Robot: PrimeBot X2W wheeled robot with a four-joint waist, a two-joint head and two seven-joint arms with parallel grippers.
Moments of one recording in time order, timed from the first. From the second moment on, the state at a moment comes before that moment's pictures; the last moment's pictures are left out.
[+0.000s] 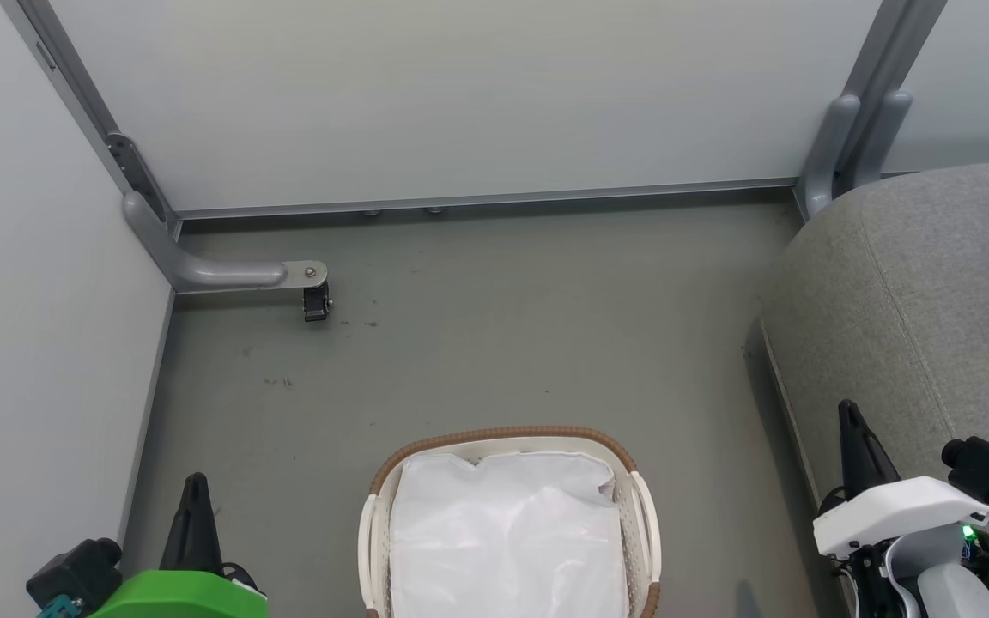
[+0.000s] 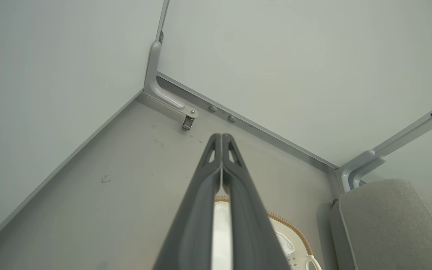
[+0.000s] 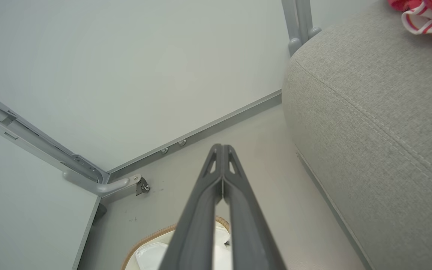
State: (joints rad) left arm 0.00 0.04 0.04 0.33 -0.58 -0.13 -0.17; right arm -0.14 -0.03 -0.11 0.39 0.52 0.13 -0.17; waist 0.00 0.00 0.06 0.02
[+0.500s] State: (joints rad) left arm -0.01 0.04 0.06 0.31 -0.80 -0.13 -0.11; right arm -0.13 -0.04 -0.11 0.36 0.75 0.13 -0.11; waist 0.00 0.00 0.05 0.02
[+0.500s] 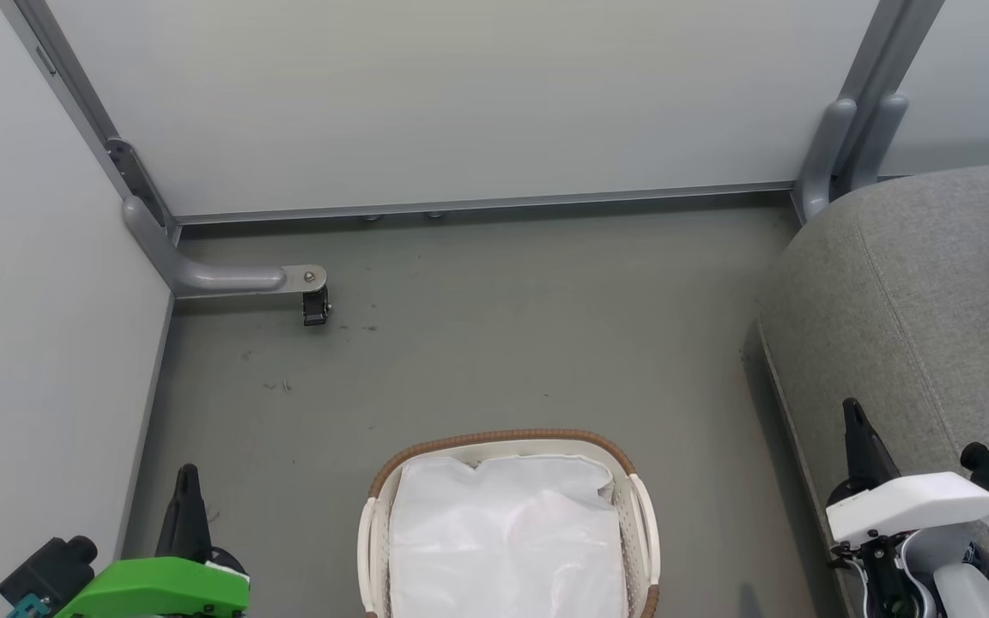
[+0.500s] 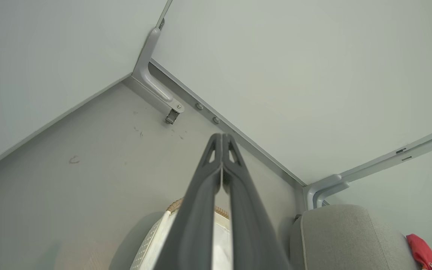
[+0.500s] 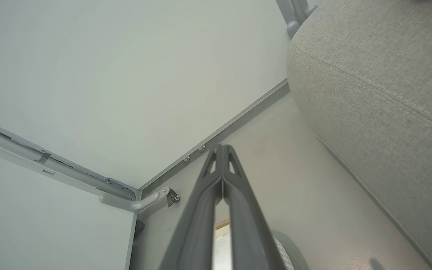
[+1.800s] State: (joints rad) left arm -0.06 0.04 0.09 0.28 -1.22 -0.13 0.00; right arm -0.12 -0.04 -0.11 0.30 1.20 0.13 0.01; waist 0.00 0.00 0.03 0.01
